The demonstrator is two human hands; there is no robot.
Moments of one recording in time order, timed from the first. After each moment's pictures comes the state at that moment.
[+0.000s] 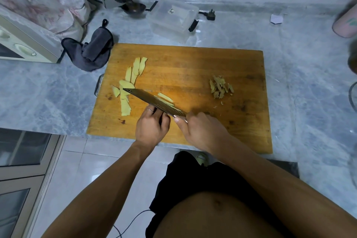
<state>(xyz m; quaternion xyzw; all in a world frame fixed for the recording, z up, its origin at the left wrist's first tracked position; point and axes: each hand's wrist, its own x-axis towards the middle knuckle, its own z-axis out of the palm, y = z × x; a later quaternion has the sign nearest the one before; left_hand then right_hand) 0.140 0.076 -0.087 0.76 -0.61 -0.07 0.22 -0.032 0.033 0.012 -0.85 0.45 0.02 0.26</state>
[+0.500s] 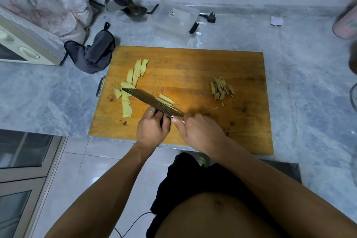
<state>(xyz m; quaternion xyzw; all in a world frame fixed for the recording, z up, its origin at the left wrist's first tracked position) 0.141 0.078 -0.085 0.76 -0.61 -0.08 0.21 -0.023 0.036 0.007 -0.87 0.45 0.01 0.22</state>
